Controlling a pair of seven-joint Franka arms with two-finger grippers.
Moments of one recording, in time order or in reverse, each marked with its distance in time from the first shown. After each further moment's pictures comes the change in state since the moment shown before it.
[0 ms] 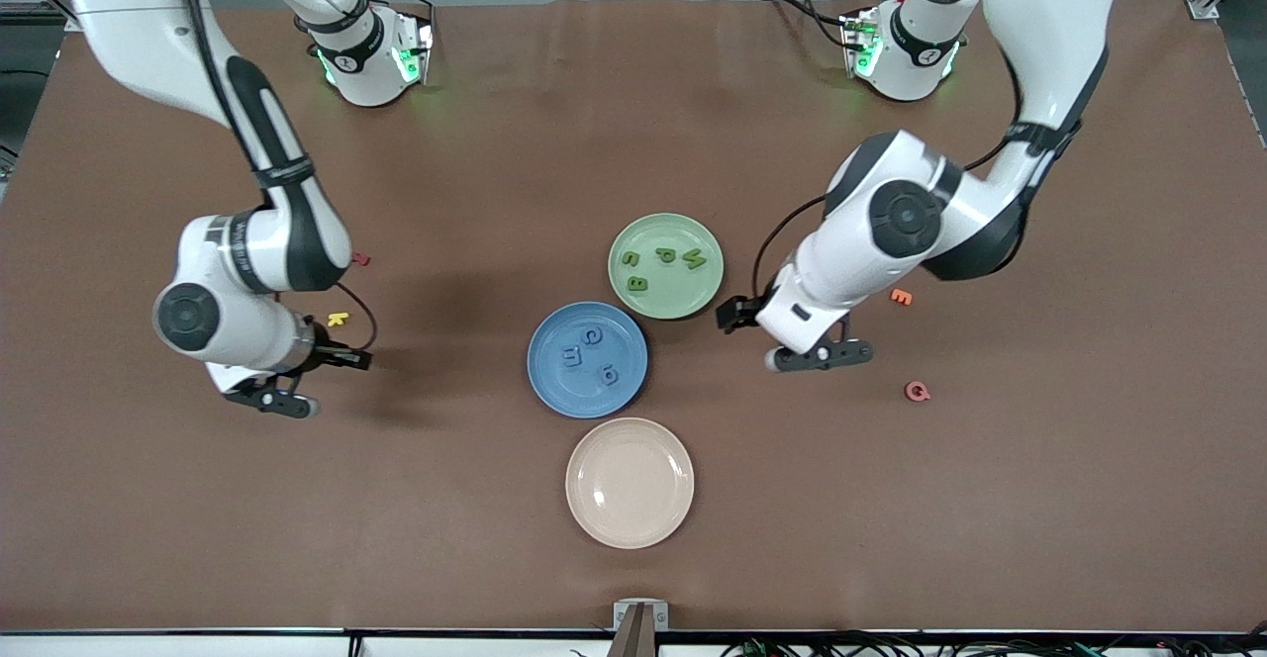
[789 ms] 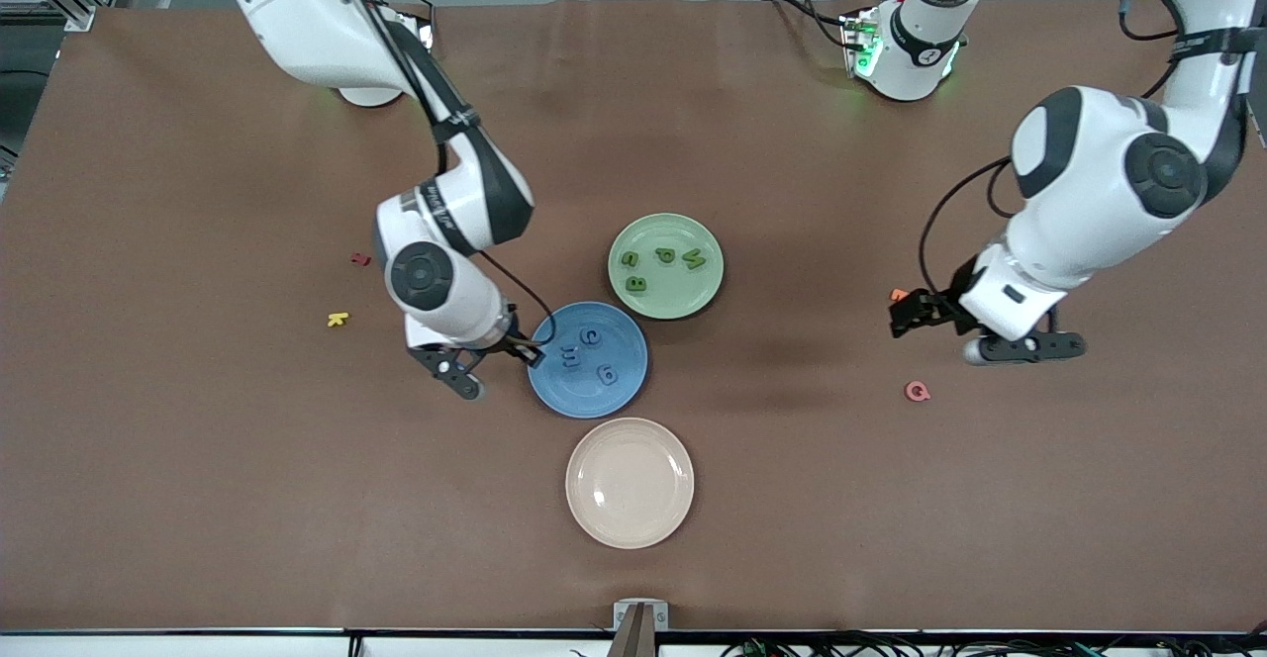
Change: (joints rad) left arm 0.283 -0.244 0.068 -0.167 -0.080 -0.002 0.369; right arm 0.361 0.154 0.013 0.249 0.109 0.012 0.702
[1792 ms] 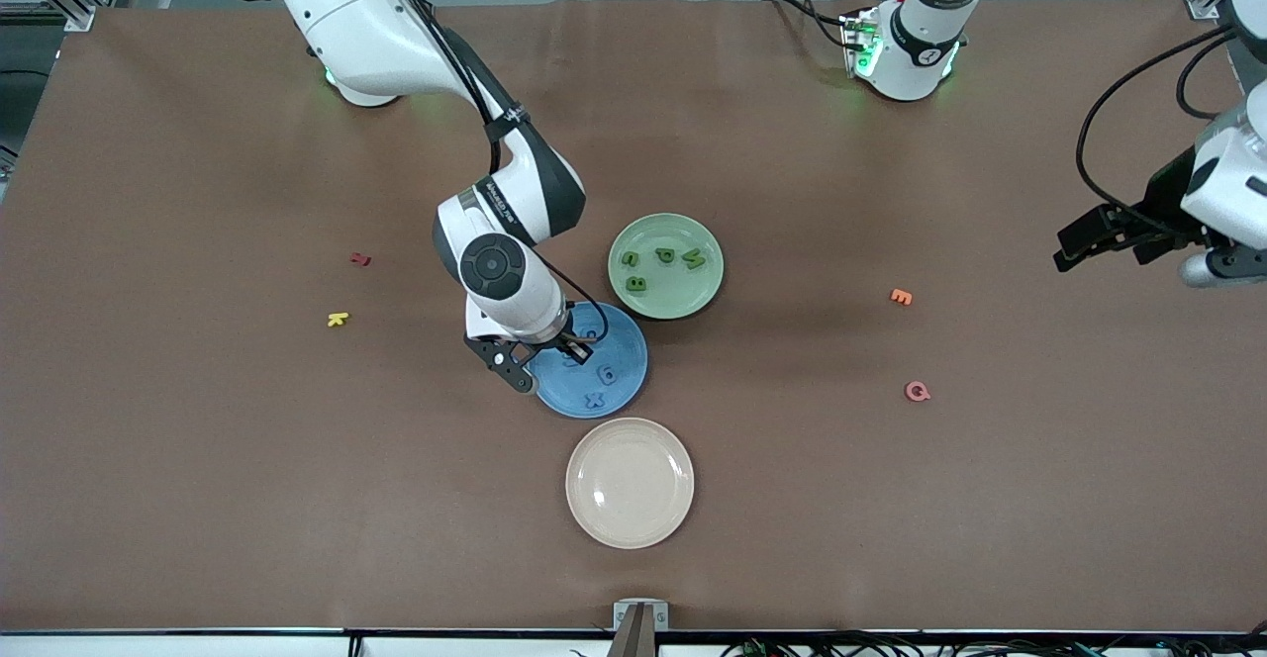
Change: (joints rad) left arm 0.160 -0.209 -0.001 0.183 -0.002 -0.401 0.119; right arm 0.056 0.055 -0.001 0.079 0.004 0.010 0.087
